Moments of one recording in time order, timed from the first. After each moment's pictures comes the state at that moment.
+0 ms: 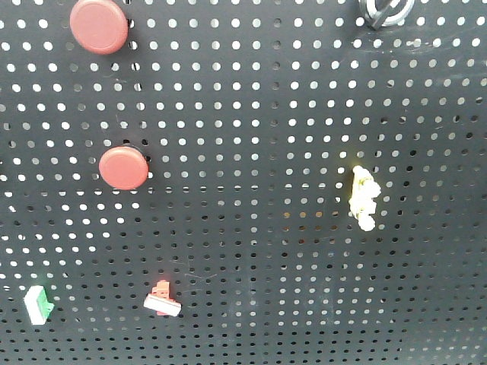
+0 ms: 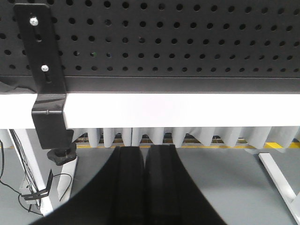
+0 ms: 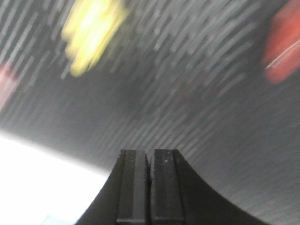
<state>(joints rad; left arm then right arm) -0.03 -0.02 0.04 -0.11 0.37 0.03 0.74 0.53 -0.62 -0.36 0.57 0.34</state>
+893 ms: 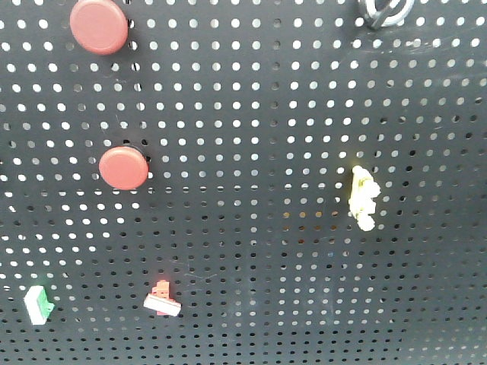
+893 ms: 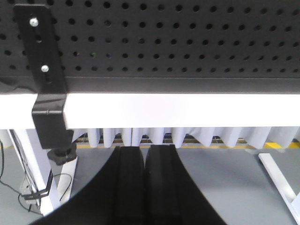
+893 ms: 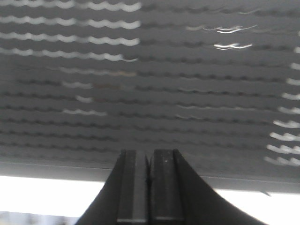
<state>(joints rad) -0.03 -0.02 0.04 -0.11 0.37 0.03 0.04 -0.01 0.03 -0.06 0.08 -0.02</state>
